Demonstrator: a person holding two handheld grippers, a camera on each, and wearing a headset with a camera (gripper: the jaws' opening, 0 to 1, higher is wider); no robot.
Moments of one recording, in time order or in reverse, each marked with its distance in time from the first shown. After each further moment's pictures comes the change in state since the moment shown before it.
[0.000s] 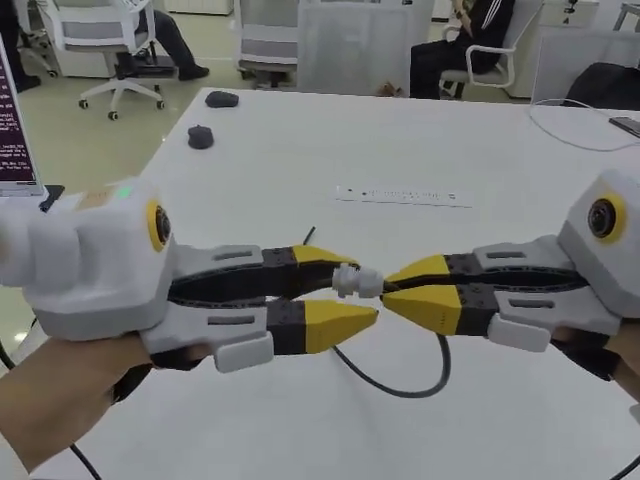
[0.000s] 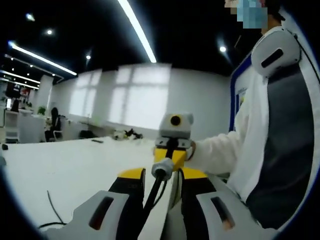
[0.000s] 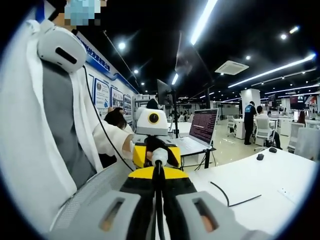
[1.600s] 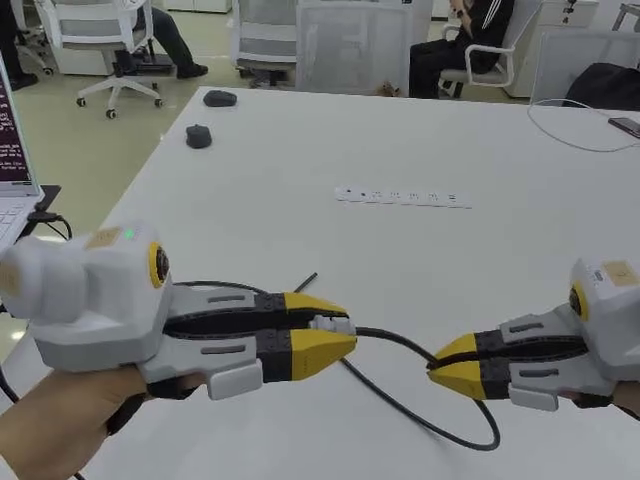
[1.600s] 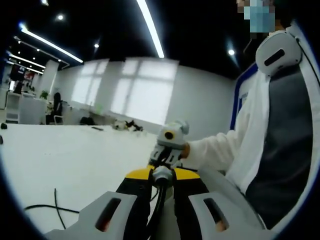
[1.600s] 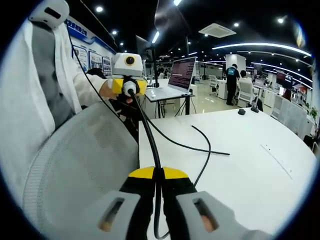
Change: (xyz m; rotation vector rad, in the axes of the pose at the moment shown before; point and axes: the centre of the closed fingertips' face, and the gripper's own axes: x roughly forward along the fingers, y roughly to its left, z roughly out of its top) left arm -0.012 0.008 -0.035 -0.090 0.041 0.029; right arm -0.058 -0.033 -0.127 0.065 0.393 -0.172
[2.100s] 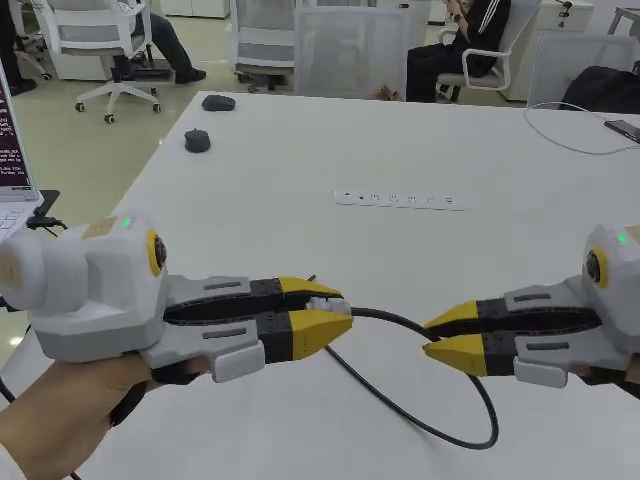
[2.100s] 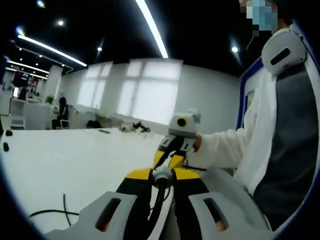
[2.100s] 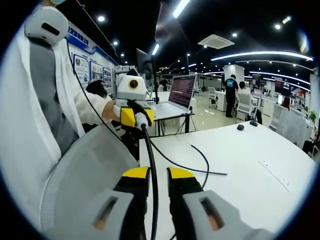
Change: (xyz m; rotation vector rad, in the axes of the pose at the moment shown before) left arm 0.002 0.008 0.010 0.045 0.006 0.058; right arm -0.008 0.010 0.072 -0.037 -0.141 0.001
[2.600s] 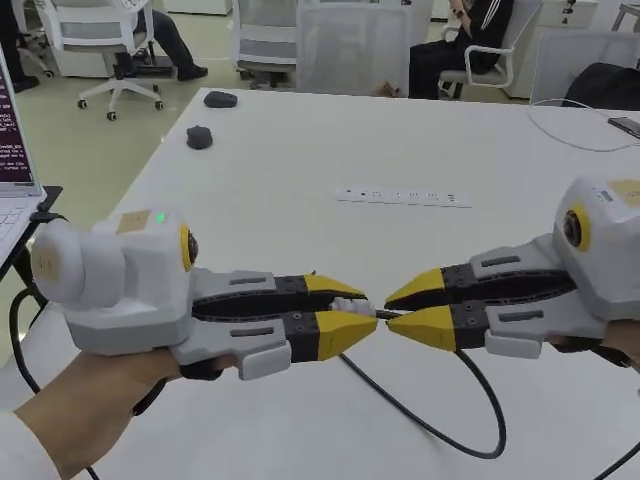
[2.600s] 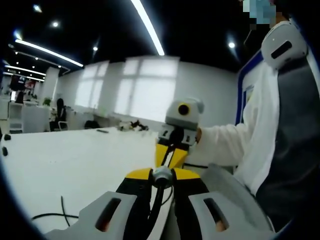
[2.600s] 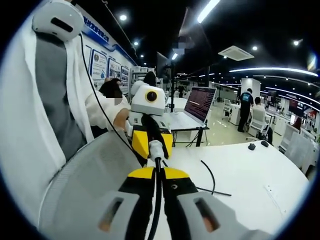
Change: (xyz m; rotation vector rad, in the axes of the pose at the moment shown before) left arm 0.010 -0.003 -0.003 0.018 0.014 -0.011; right arm 0.021 0.018 0.021 -0.113 -0.013 0.106
